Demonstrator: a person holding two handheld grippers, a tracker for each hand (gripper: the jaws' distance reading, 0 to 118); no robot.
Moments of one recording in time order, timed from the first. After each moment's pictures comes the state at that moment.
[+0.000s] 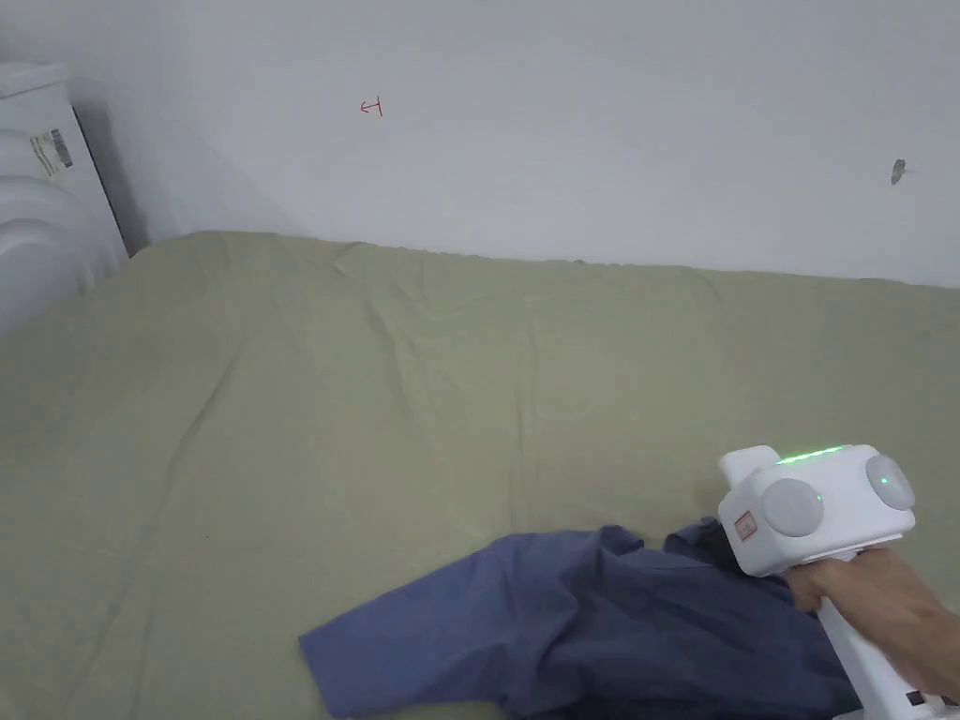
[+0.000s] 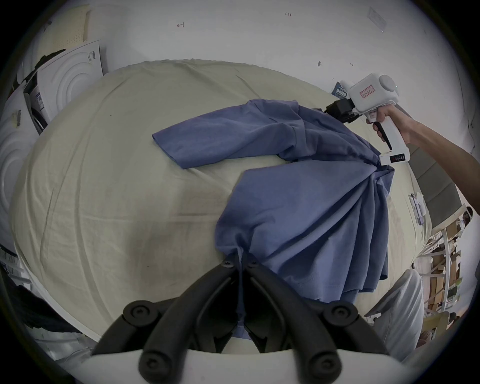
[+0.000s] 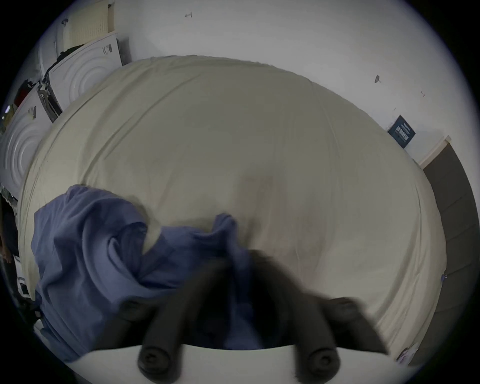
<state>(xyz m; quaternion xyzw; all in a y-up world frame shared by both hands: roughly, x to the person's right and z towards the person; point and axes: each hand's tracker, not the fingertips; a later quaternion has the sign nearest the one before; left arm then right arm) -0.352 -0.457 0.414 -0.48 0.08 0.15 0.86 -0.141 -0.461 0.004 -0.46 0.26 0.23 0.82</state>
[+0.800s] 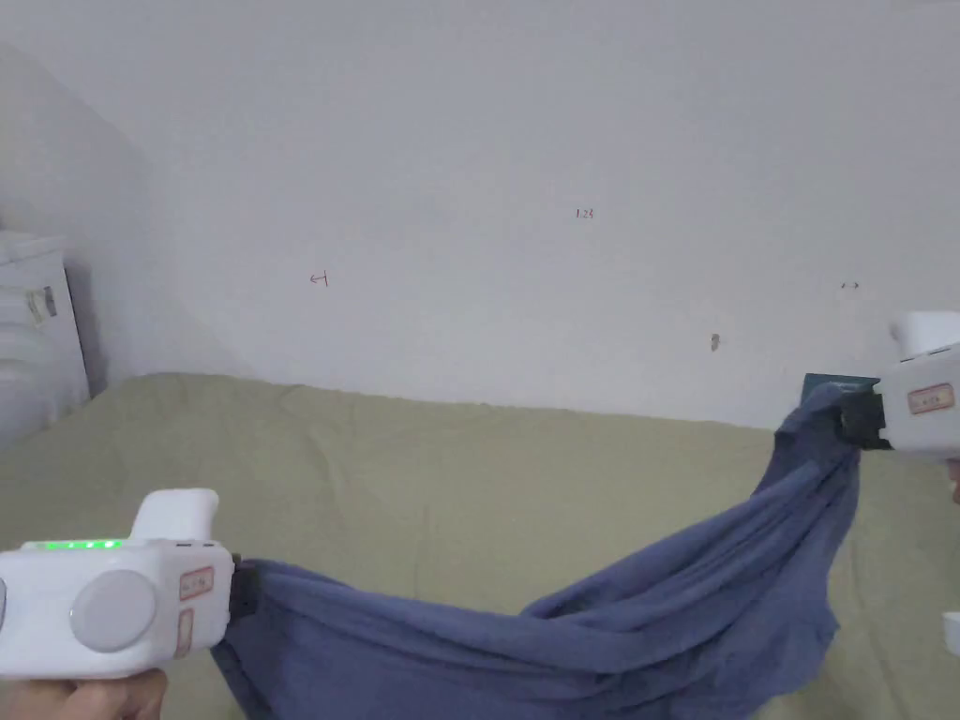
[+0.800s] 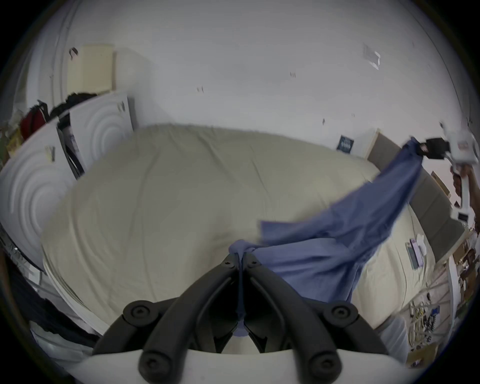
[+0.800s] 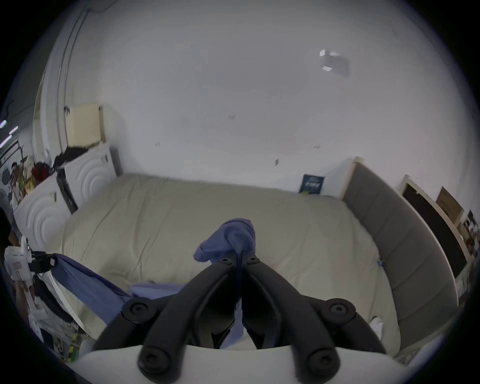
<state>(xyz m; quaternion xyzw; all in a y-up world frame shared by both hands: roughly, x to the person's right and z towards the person) -0.368 -0.244 0.419 -0.28 0.18 0.12 0.94 0.124 -0.114 0.173 -0.23 0.19 0.08 0.95</state>
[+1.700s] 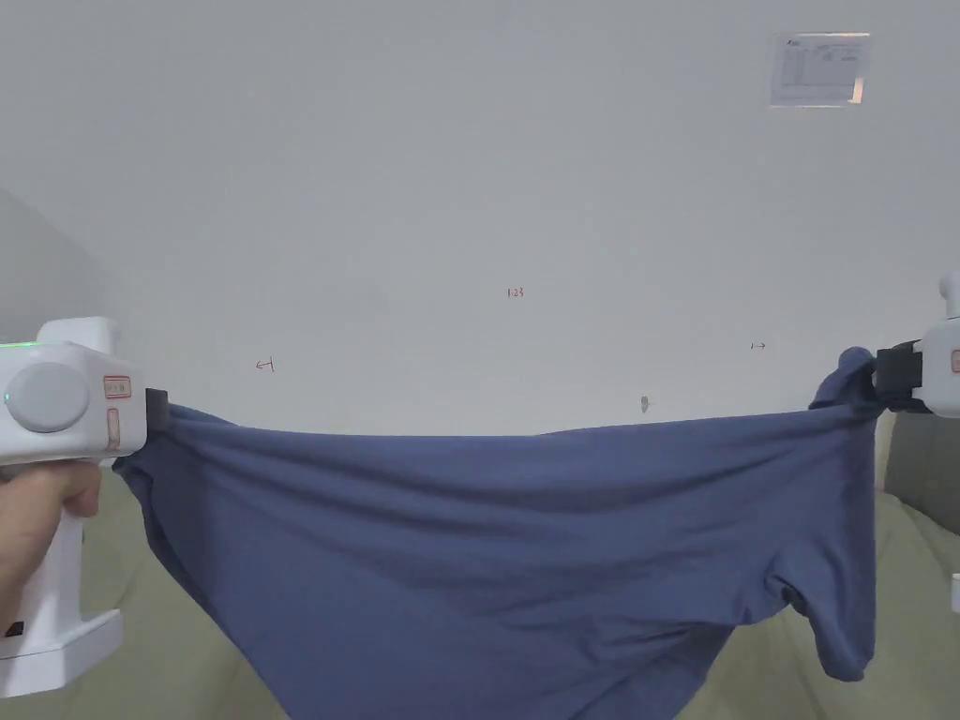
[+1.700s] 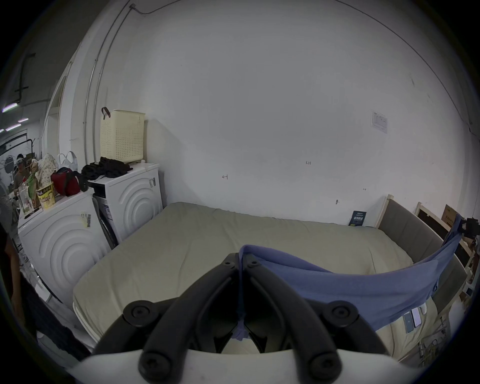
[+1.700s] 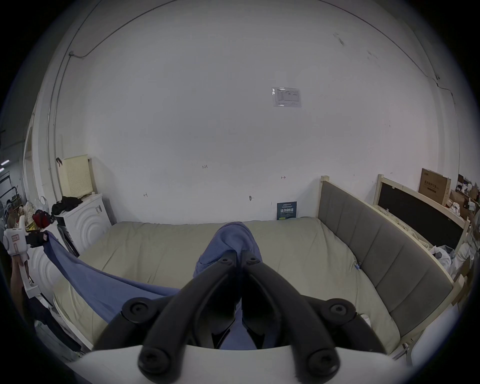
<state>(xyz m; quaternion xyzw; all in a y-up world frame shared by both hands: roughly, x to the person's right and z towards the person) -0.389 -0.090 0.401 -0.17 0.25 0.08 0.95 0.201 -0.055 0.216 -0.16 0.15 0.00 0.97</state>
